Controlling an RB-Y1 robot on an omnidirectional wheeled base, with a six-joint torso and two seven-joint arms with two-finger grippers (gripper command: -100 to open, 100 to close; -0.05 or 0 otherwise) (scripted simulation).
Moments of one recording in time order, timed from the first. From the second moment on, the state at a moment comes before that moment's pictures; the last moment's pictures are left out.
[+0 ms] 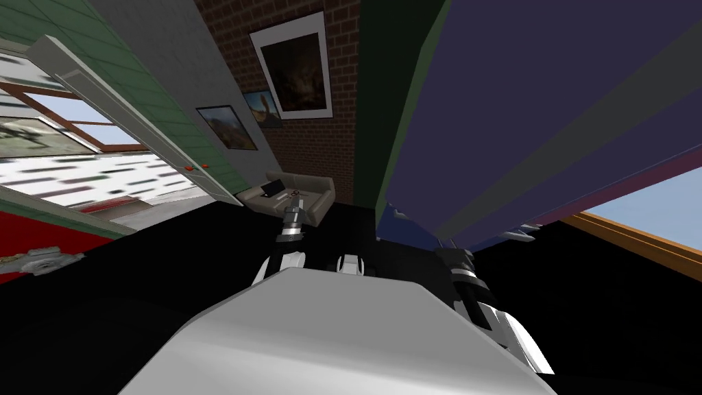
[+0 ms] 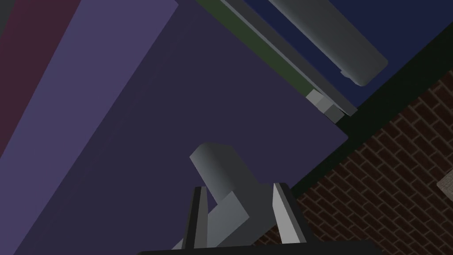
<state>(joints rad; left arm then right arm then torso) 0.55 -0.01 -0.01 -2.24 -0.02 -0.37 -0.12 0.51 -0.21 -0.52 -1.71 0.72 -0.39 1.17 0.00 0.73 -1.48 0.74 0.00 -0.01</state>
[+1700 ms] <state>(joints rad) 0.55 -0.01 -0.01 -2.24 -0.02 -0.37 -0.12 0.61 -0.28 -0.59 -1.83 0.67 -0.17 1.05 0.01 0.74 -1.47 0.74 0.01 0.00</state>
